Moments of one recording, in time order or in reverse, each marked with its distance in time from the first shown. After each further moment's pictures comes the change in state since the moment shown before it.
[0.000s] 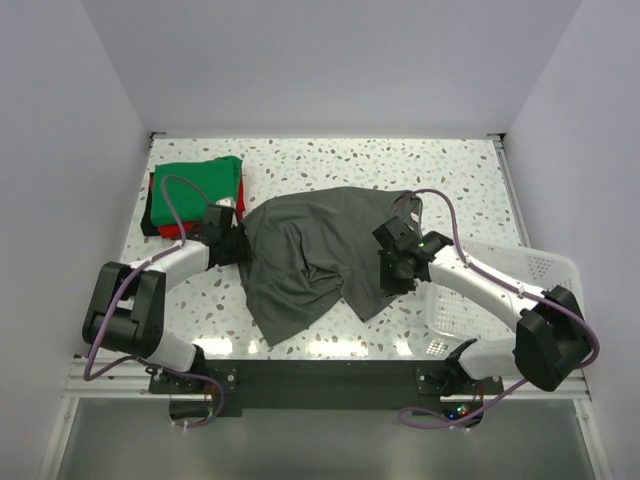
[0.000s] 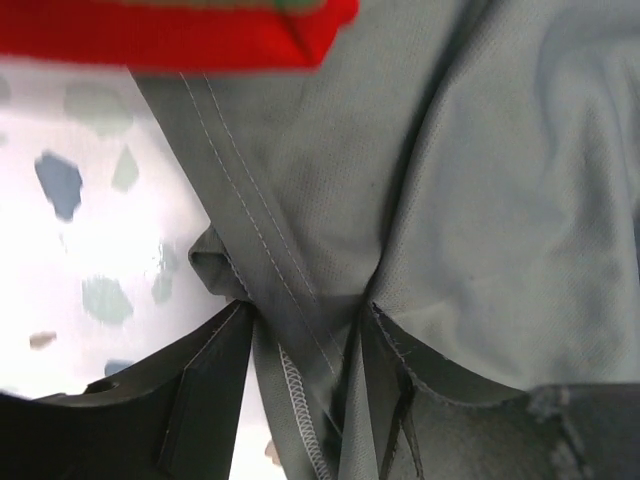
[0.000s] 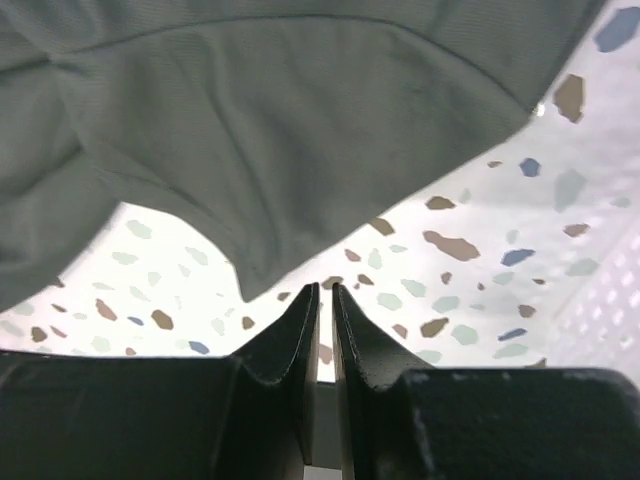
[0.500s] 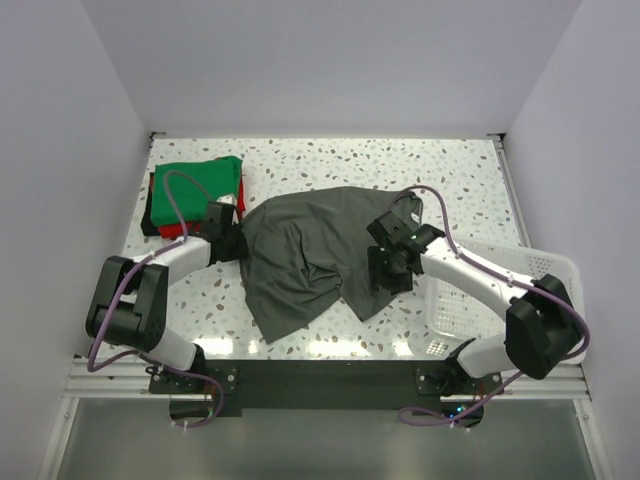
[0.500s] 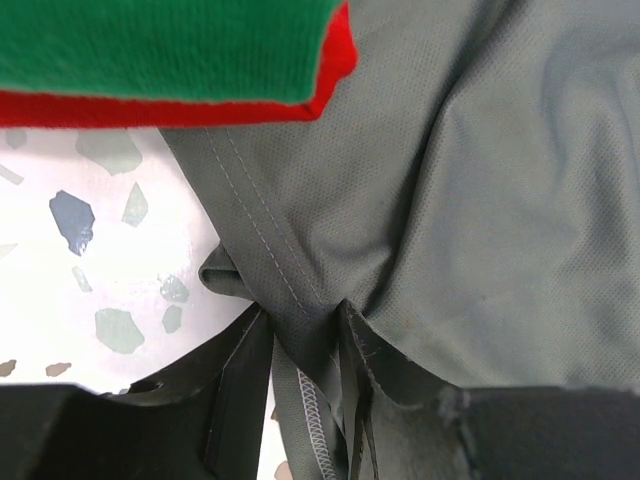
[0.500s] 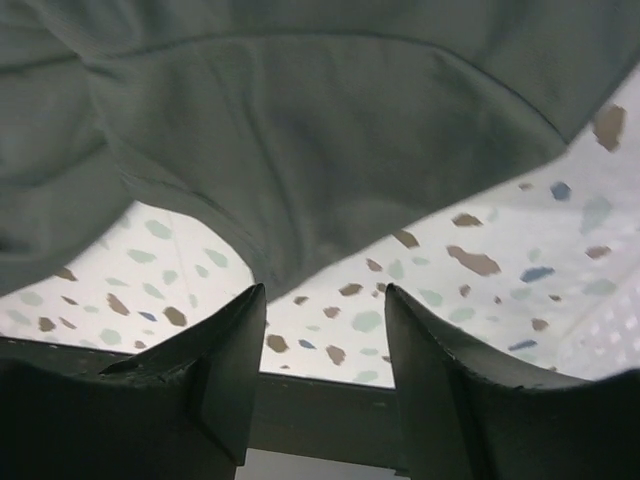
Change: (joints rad) left arm 0.005 0.044 0.034 0.022 -0.017 0.037; right arm 0.000 0.055 0.064 -0.058 -0.012 -0.044
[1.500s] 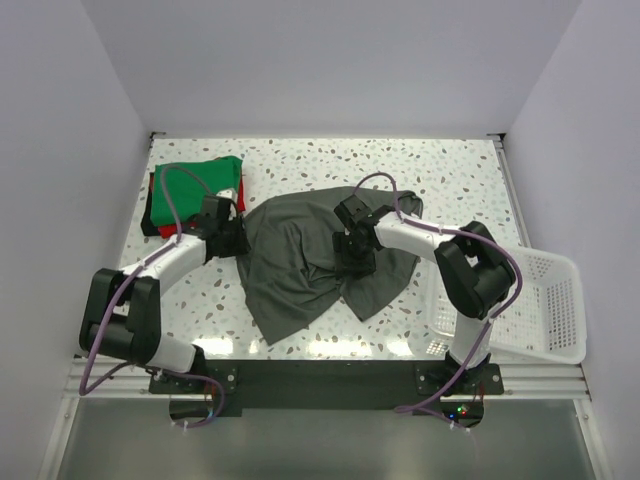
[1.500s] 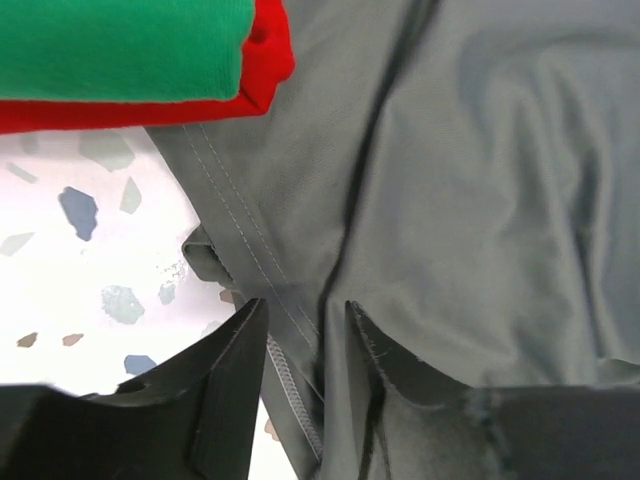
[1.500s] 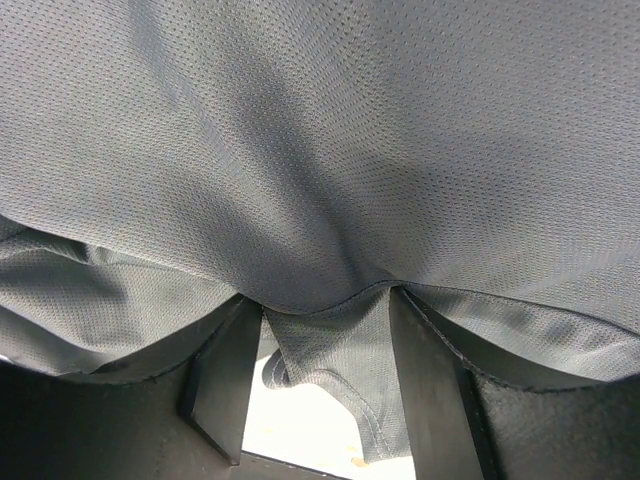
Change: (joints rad) left arm 0.000 -0.106 0.053 -0.124 0.045 0.032; right arm 0.008 0.468 0.267 0.206 -0.132 -0.036
